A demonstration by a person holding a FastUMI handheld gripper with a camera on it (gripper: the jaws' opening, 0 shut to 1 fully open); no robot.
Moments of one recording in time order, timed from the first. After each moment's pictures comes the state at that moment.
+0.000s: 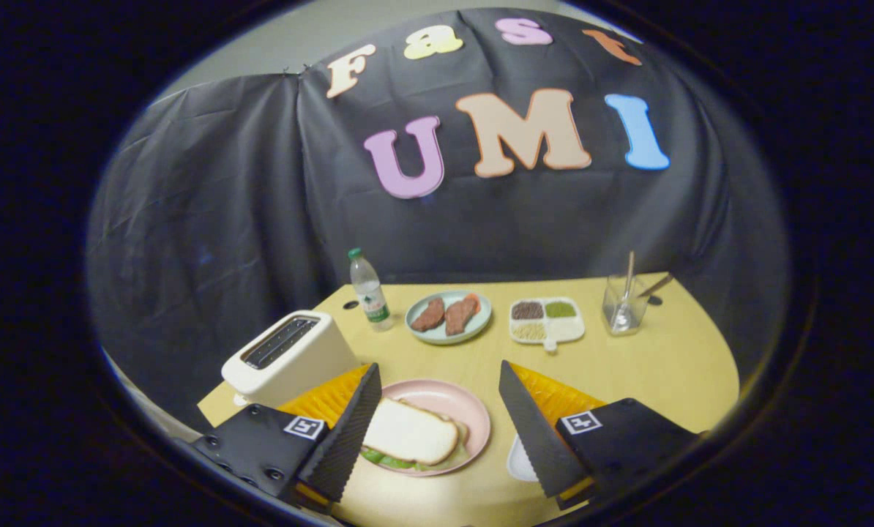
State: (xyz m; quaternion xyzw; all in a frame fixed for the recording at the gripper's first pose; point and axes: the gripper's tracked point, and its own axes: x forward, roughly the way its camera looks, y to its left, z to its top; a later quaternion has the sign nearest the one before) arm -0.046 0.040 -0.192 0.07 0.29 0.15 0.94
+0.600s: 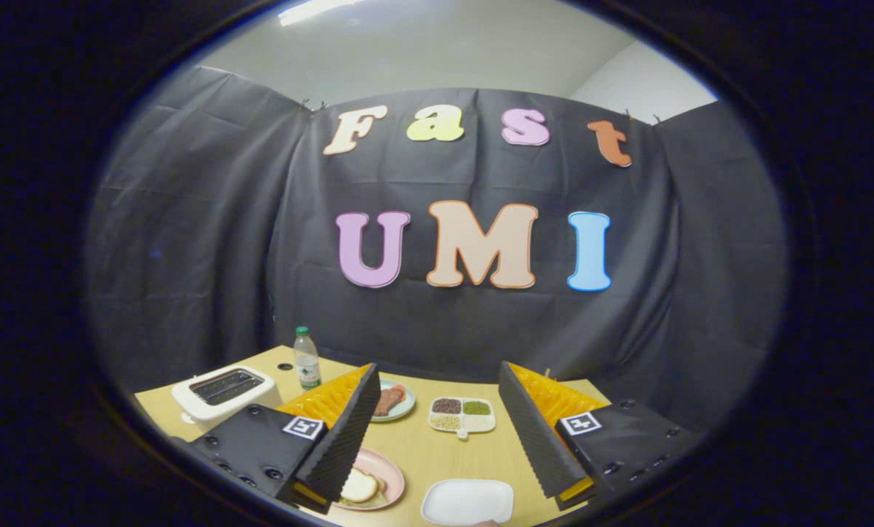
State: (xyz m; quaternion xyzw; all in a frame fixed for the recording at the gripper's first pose) arm -0.024 -0.020 -0.100 -0.01 0.12 0.04 0.99
